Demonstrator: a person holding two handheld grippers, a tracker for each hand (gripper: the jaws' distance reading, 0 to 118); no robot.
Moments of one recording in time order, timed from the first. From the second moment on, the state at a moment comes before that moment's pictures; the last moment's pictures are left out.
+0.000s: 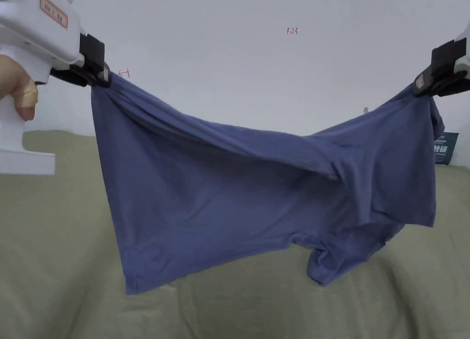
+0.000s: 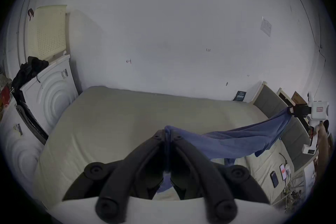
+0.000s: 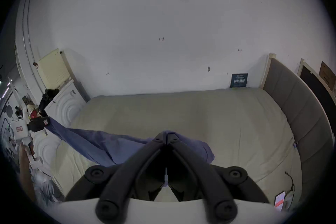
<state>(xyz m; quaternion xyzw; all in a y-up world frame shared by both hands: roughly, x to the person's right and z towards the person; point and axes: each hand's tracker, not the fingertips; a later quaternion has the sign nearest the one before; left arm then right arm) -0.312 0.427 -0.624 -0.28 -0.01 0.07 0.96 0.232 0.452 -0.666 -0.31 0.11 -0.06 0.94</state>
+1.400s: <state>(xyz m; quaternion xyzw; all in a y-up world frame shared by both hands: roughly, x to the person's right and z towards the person) -0.328 0.179 -0.268 -0.43 -0.05 0.19 0.88 0.322 0.235 -0.387 -0.53 0.10 -0.11 0.83</state>
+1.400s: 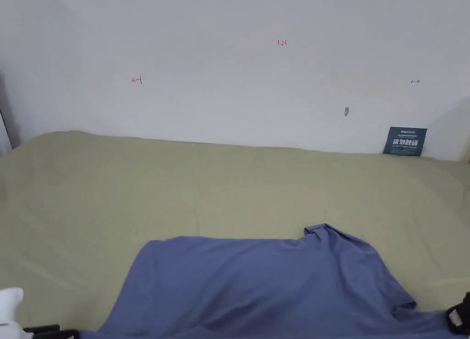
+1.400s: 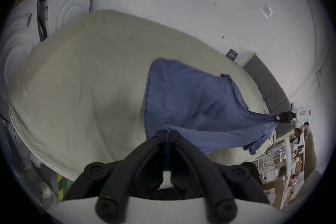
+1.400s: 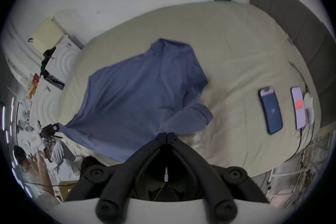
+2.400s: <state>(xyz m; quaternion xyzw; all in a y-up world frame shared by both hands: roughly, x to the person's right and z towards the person) -0.255 0.168 -0.213 -0.39 -0.04 0.08 0.92 0.251 0.190 -0.234 -0.45 0.04 -0.04 0.89</state>
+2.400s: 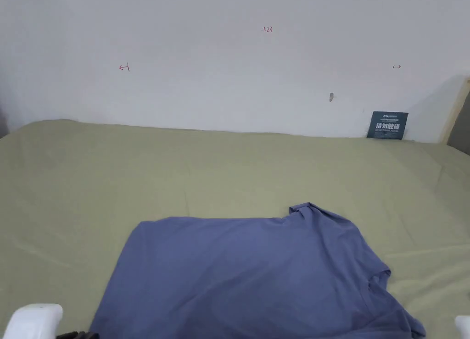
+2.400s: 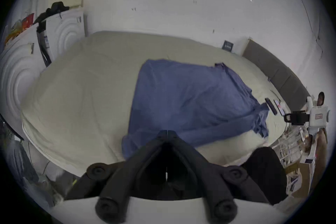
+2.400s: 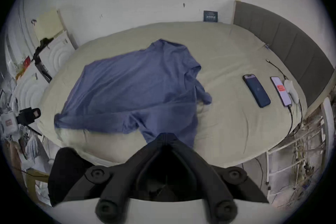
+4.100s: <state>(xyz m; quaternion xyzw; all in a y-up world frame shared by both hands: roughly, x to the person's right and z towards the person) -0.299 0.155 -0.262 -0.44 -0.01 0.13 0.89 0.274 0.190 -0.287 -0.45 0.07 -0.02 0.89</state>
